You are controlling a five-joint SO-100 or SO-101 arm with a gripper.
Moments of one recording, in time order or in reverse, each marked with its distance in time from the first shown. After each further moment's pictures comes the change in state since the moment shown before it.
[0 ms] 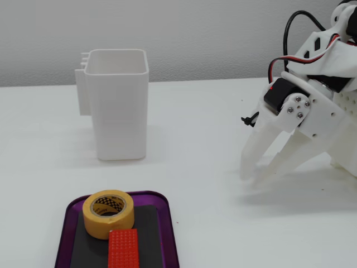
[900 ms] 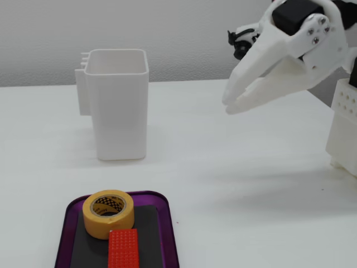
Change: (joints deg) arm 0.9 -29.7 -30.9 -6.1 -20.6
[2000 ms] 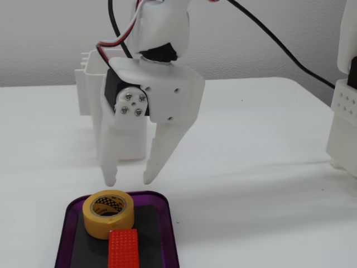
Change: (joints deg) arm -0.7 -81.7 -60.8 4.0 4.5
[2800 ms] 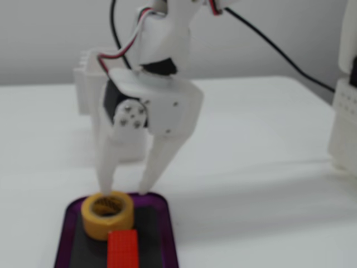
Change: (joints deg) arm 0.0 0.0 4.4 -6.7 0.0
